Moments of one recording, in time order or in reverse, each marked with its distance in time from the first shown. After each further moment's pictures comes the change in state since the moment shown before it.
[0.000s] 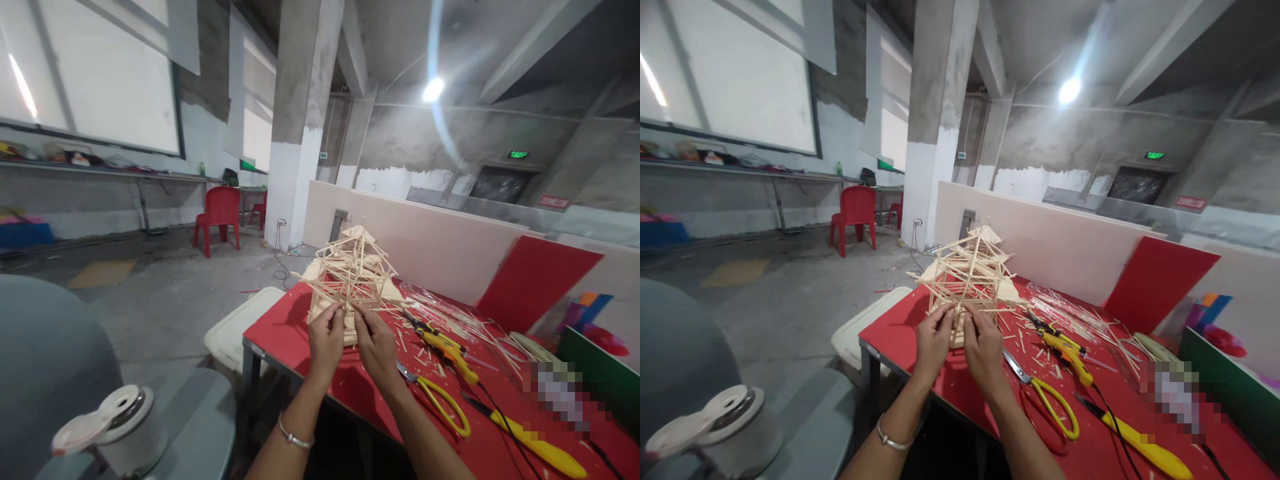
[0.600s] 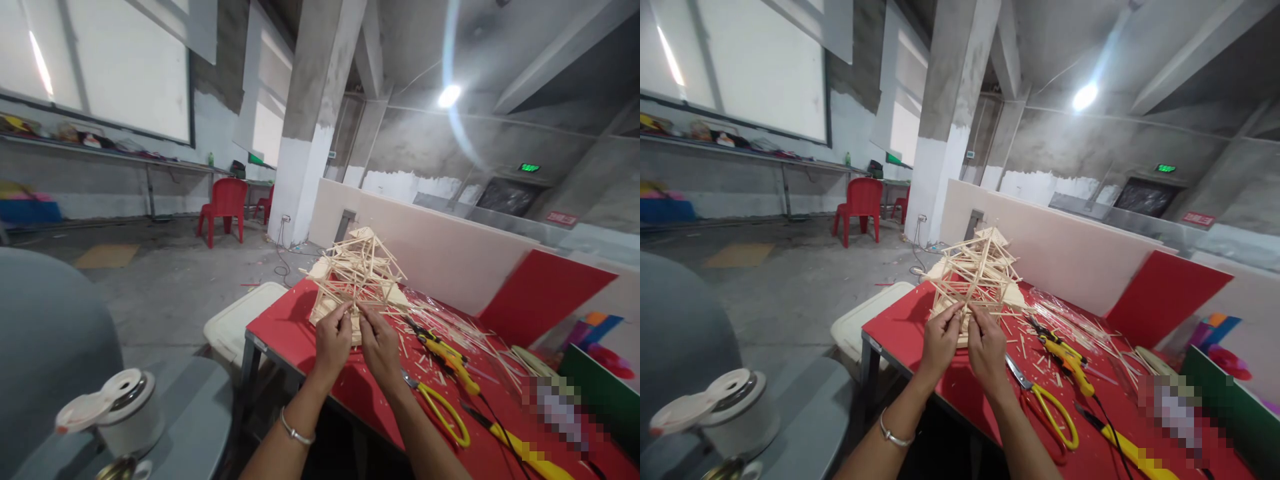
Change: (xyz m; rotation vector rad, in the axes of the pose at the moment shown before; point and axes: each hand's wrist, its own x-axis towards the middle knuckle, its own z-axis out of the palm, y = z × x) left_hand -0.002 -0.005 0.002 -0.003 -0.038 0.035; right_hand 0.002 0.000 0.001 0.001 -0.070 0.012
